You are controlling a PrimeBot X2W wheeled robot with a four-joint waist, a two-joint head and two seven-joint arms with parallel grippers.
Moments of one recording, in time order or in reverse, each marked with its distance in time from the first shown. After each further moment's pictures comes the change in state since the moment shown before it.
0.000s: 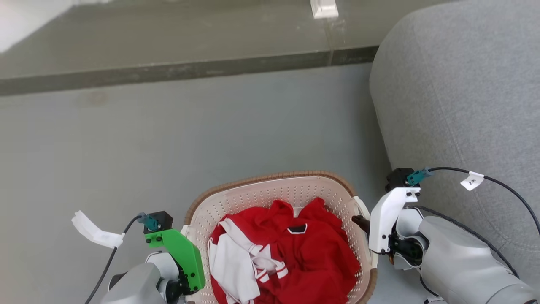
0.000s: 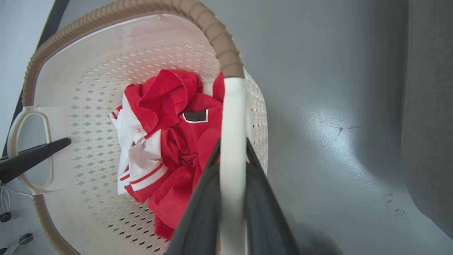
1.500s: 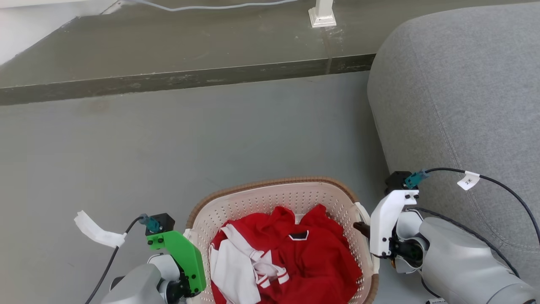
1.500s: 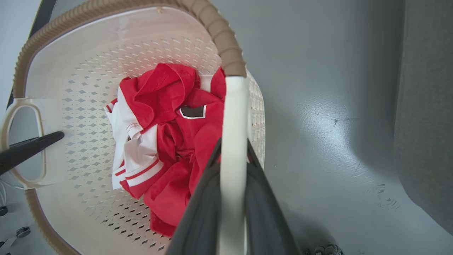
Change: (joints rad) left arm 0.000 0.004 -0.043 -0.007 -0.050 0.002 0.032; right arm -0.006 -0.006 0.047 0.007 0.032 0.000 0.044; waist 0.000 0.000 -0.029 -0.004
